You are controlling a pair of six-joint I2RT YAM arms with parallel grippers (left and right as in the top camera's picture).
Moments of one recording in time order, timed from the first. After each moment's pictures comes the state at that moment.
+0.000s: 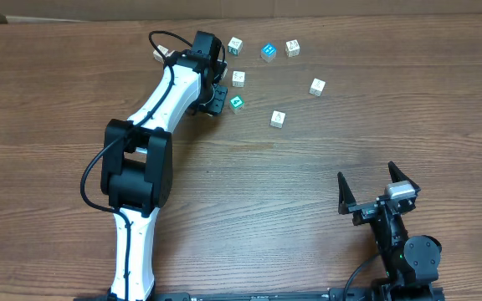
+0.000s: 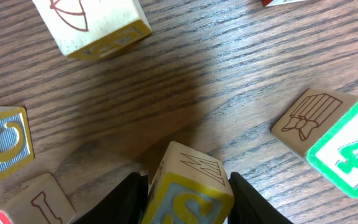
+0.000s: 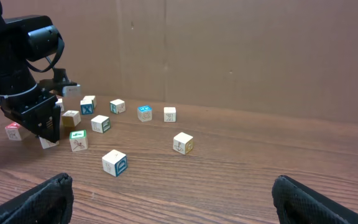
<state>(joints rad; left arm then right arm) -0.29 2.32 1.88 -0.88 -0.01 0.00 0.08 0.01 0.02 -0.03 -0.12 -0.04</state>
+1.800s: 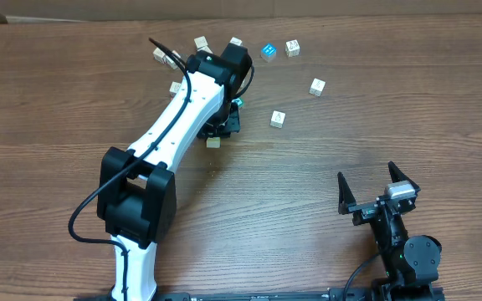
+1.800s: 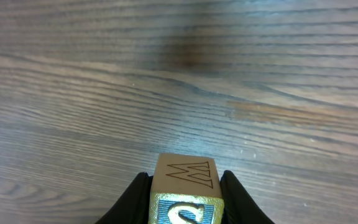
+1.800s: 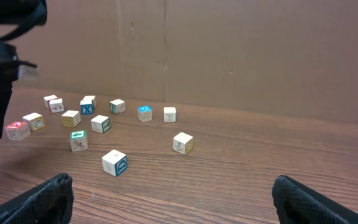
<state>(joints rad) -0.45 2.11 1.84 -1.33 -0.13 -0.57 0.08 0.01 0.02 -0.03 -0.12 -0.03</state>
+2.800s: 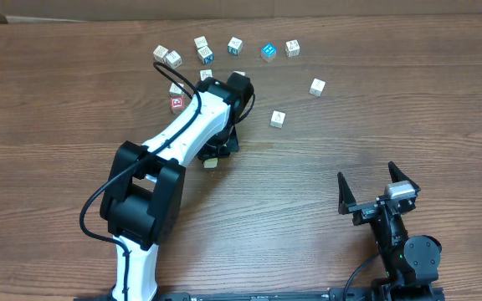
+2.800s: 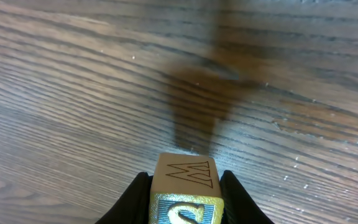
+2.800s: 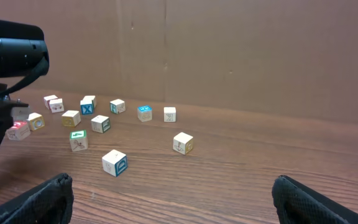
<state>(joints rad) -0.48 2.11 1.61 -1.19 -0.18 -0.69 0.08 0.01 0.02 -0.03 -0.12 -0.03</state>
